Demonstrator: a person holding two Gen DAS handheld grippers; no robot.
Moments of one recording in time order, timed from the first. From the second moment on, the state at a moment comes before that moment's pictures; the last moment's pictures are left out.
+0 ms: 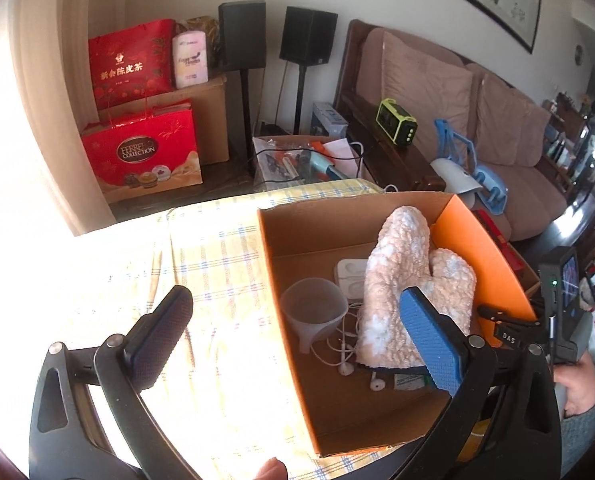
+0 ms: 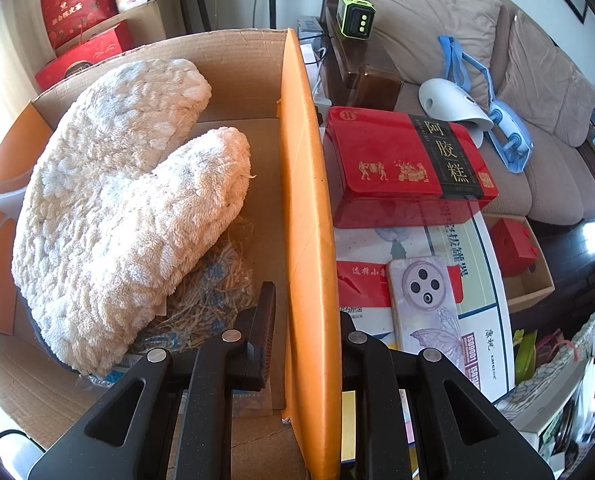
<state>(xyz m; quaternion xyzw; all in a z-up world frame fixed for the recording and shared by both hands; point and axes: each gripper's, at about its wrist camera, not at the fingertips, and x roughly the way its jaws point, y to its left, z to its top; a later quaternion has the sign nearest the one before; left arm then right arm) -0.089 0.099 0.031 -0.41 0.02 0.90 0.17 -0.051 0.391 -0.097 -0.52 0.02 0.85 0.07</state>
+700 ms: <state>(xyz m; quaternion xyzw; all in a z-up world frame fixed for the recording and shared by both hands) -0.048 0.009 0.002 -0.42 -0.01 0.90 0.09 -0.038 0.385 -0.081 -0.49 -0.01 0.86 0.12</state>
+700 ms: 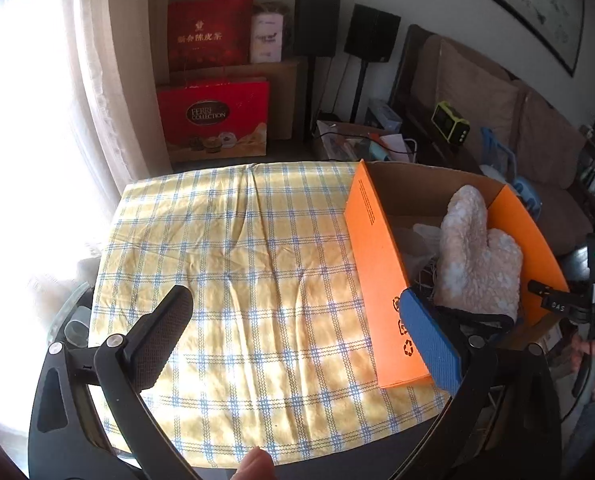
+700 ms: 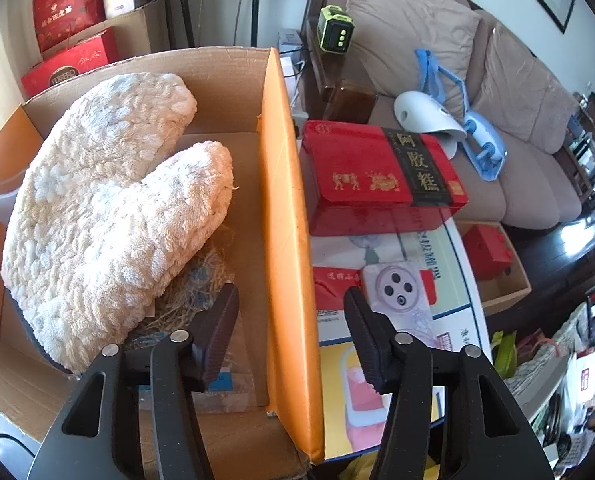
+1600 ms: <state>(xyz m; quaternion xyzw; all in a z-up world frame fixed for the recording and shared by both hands) -0.018 -0.011 0.000 -0.42 -0.03 0.90 0.05 0.003 0.302 0.013 -0.38 -0.02 0.92 0.07</state>
